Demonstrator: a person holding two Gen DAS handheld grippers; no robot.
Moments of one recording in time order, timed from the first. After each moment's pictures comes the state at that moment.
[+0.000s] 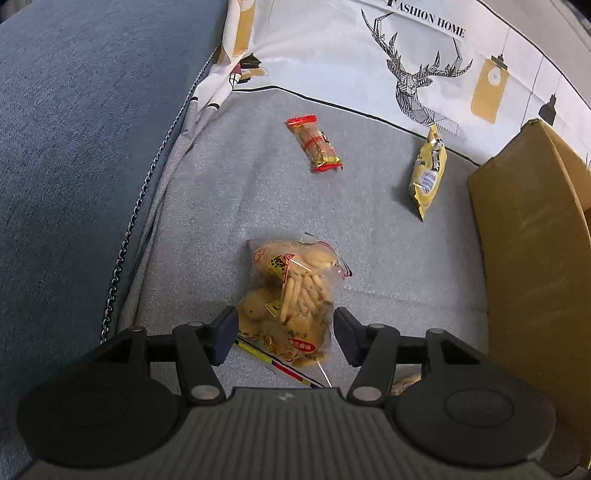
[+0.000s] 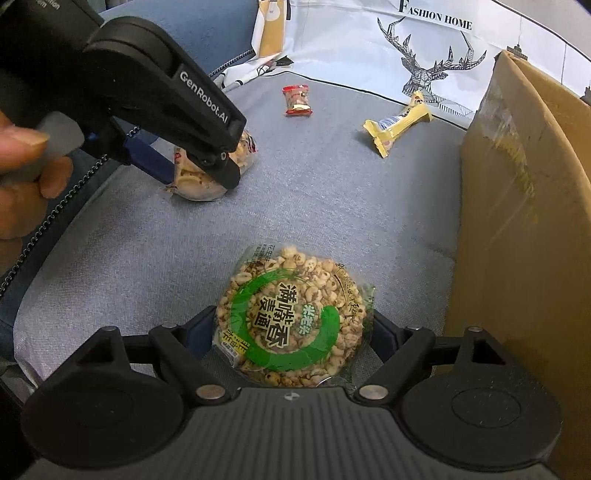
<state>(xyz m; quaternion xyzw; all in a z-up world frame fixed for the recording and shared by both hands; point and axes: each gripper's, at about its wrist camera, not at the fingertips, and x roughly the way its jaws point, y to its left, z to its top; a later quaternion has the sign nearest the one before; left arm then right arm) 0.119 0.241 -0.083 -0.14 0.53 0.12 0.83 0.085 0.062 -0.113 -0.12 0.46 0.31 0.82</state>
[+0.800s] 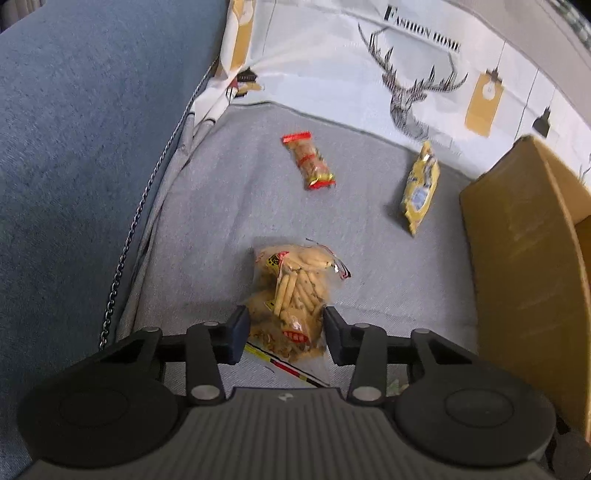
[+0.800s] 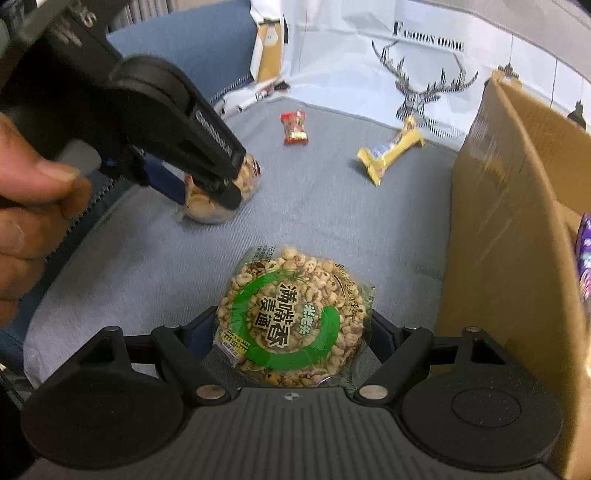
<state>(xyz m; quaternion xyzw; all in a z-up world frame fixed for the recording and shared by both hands) 0.121 0.240 -0.073 -0.15 0.51 0.12 0.84 0.075 0.058 -0.089 -0.11 0.43 0.31 0.84</state>
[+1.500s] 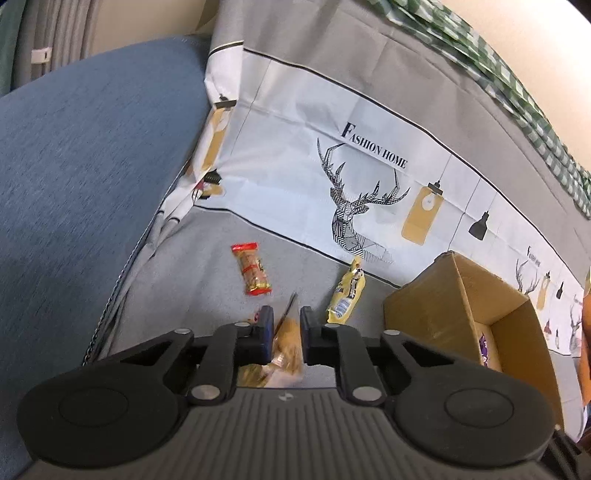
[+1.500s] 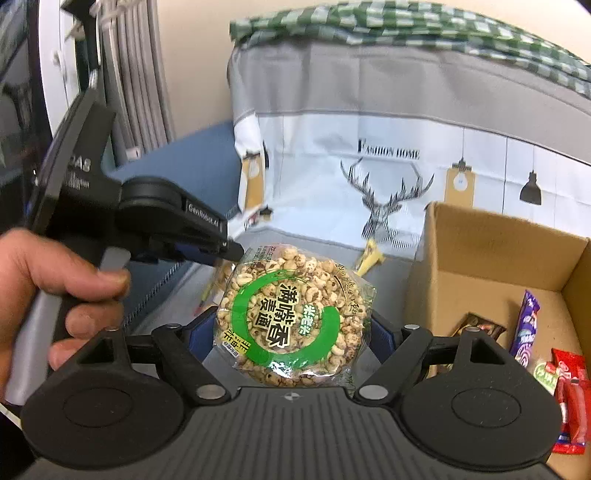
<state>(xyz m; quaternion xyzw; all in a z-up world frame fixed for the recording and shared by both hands) 0.113 0.237 -0.016 -0.21 0.37 0.09 0.90 0.070 0.012 0.000 -0.03 0.30 0.31 0.90</state>
